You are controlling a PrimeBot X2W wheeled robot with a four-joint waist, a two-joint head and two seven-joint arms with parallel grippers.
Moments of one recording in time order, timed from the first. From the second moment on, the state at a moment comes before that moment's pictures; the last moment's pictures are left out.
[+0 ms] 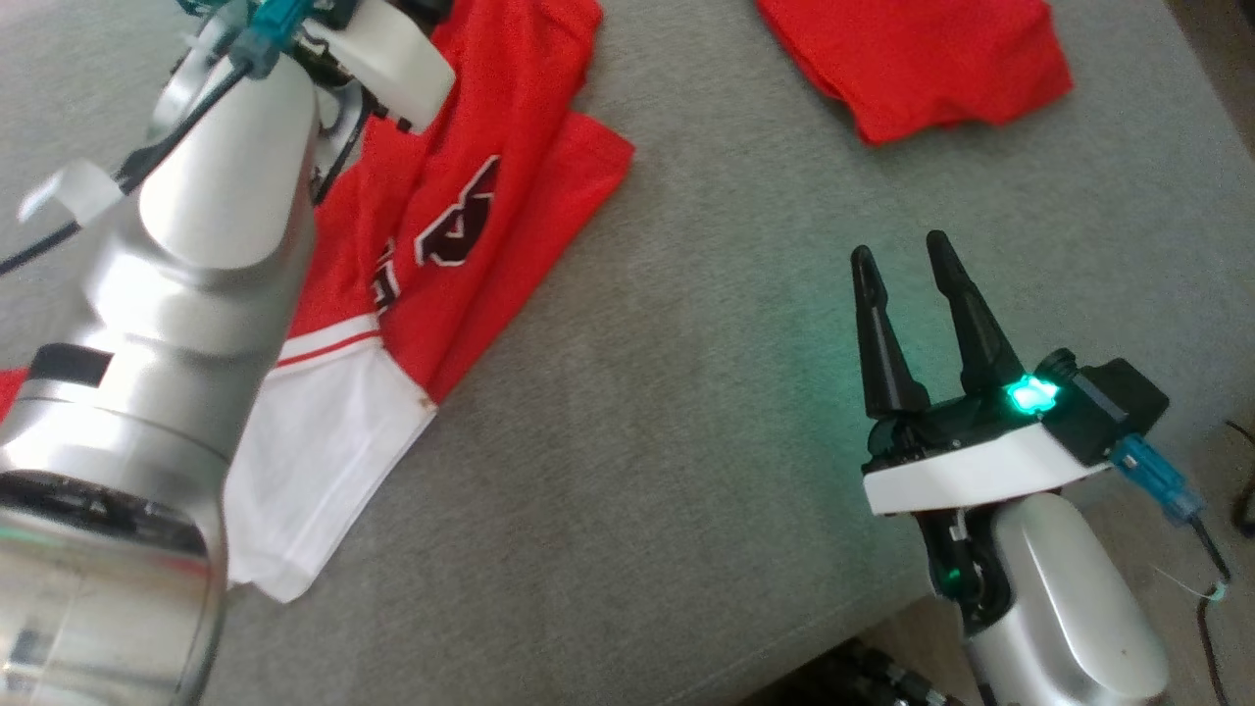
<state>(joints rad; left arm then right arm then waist) -1.19 0.17 -0.57 0.85 -0.09 -0.11 -0.23 -0.24 -0.05 0.24 0.17 0.33 0.13 -0.25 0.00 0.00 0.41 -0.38</state>
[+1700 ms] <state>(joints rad) -0.21 0.05 -0.29 0.21 -0.24 0.05 -0.26 -0.33 -0.05 -0.11 0.55 0.08 0.13 -0.20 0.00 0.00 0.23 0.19</state>
